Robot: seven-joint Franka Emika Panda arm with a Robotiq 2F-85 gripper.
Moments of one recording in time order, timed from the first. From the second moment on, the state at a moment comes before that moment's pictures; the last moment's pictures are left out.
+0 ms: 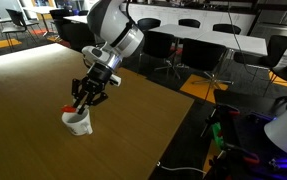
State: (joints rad) arm -0.22 0.78 0.25 -1.67 1.13 2.29 -2.59
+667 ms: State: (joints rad) arm -0.22 0.81 0.25 -1.60 1.12 2.29 -2.60
